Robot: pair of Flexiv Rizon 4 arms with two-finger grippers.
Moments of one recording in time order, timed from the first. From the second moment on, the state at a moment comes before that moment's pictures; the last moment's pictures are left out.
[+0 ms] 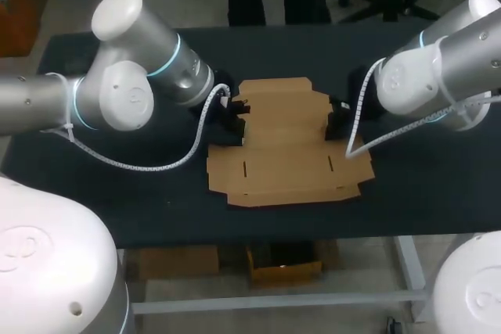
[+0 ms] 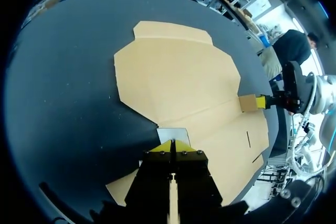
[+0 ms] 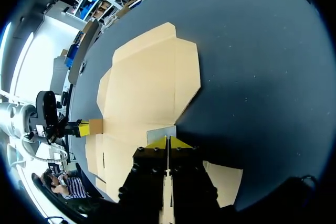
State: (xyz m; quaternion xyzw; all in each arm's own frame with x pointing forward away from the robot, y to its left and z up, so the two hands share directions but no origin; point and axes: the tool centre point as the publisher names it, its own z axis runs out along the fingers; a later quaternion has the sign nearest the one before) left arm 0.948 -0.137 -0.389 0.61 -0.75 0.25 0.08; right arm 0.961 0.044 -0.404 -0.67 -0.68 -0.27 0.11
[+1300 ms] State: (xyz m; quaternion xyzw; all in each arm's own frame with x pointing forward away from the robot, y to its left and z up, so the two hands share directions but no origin) left arm 0.949 -0.149 -0.396 0.60 -0.76 0.24 0.09; right arm 0.962 0.057 -0.411 -0.67 -0.69 -0.26 0.11
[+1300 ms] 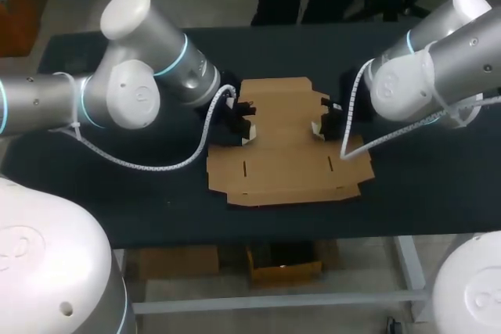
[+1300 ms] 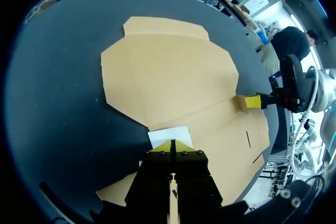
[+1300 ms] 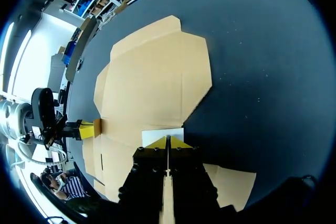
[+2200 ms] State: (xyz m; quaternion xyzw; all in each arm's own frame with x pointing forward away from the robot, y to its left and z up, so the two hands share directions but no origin) left arm 0.953 -0.157 -0.400 0.61 -0.76 0.23 0.06; right arm 0.964 0.063 -0.416 -0.67 -0.69 -0.24 0.10
